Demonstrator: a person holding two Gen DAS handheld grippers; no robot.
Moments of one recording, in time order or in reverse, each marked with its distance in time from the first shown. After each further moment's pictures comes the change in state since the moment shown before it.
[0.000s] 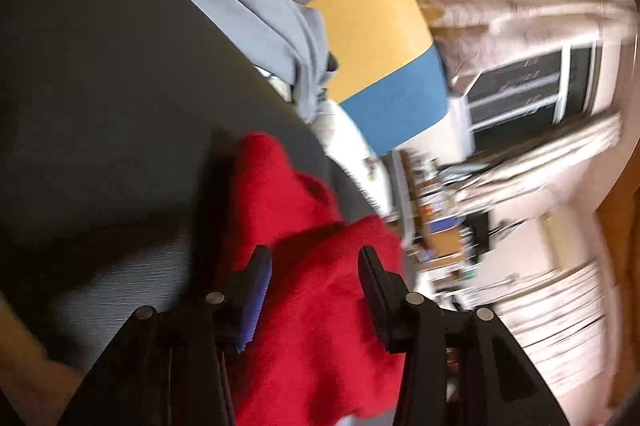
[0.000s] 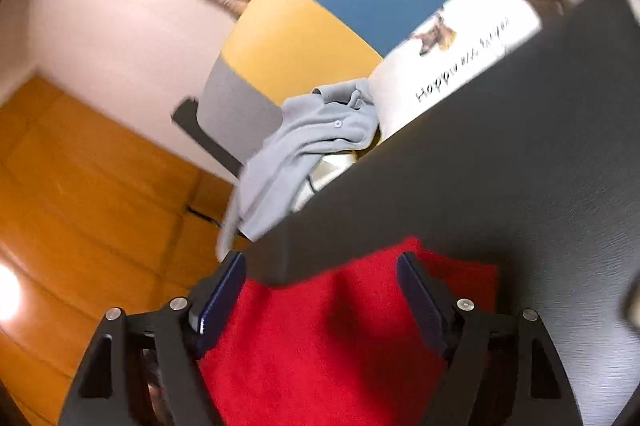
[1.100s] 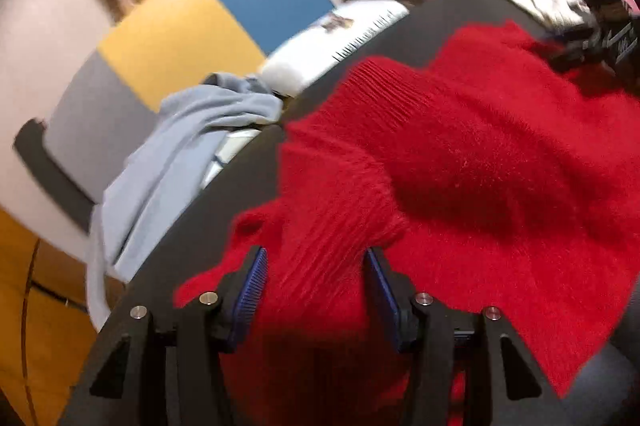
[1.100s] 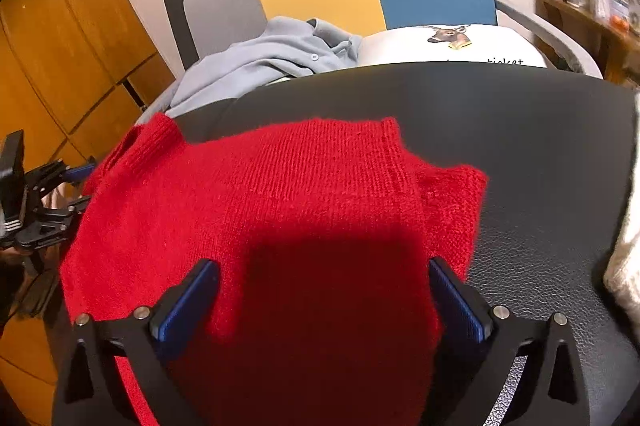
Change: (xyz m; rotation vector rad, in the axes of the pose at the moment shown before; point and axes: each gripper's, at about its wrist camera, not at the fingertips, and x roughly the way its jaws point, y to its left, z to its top) left arm 0.135 -0.140 -0.080 1.316 0.215 0.611; right arm 0.033 0.011 -0.080 -0.347 0.126 -0.266
